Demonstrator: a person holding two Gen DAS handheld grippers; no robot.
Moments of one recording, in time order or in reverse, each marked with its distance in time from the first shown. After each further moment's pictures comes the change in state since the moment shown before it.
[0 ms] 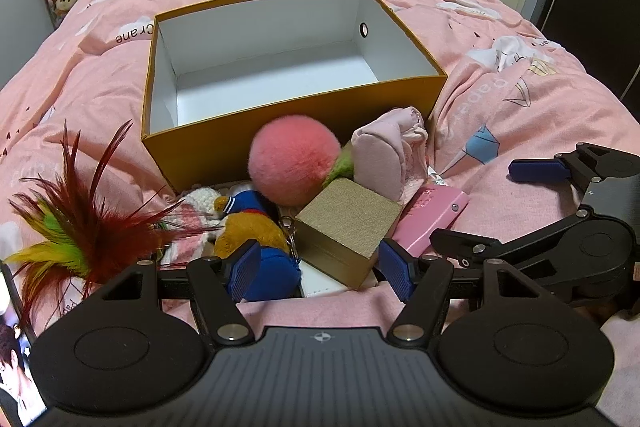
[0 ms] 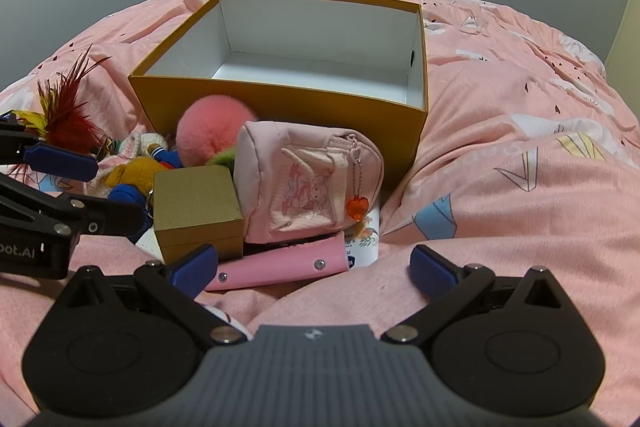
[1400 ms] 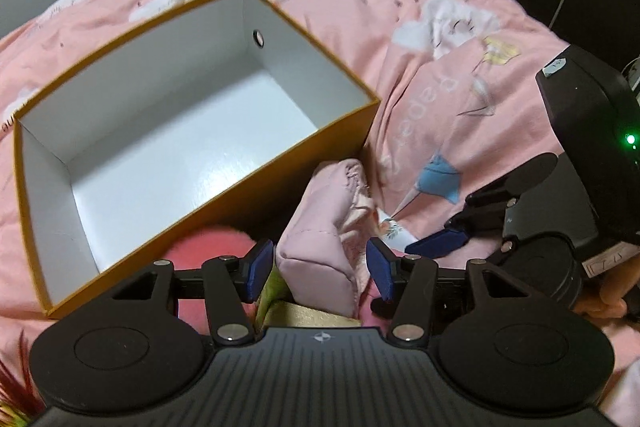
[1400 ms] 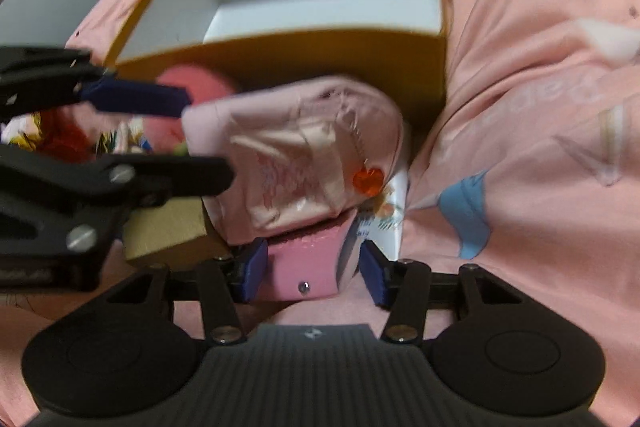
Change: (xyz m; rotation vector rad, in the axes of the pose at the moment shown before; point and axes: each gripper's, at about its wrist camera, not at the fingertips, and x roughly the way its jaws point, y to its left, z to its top) left arm 0.078 -0.038 0.085 0.265 0.114 -0.167; right arm 0.086 -0.059 0.034 0.146 0.354 0.295
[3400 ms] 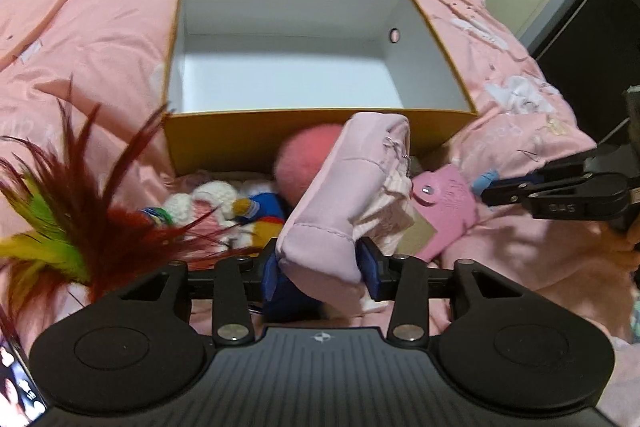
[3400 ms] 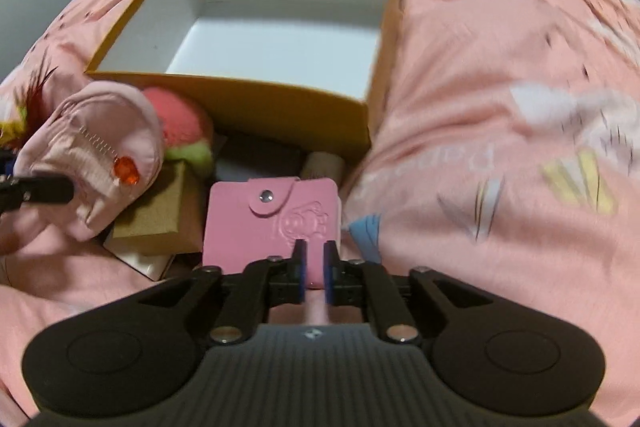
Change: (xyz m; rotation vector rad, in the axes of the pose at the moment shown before) left arm -0.063 0.078 -0.092 -0.476 -0.061 0.004; right arm -0.050 -0.002 0.015 -0.194 -0.062 -0.165
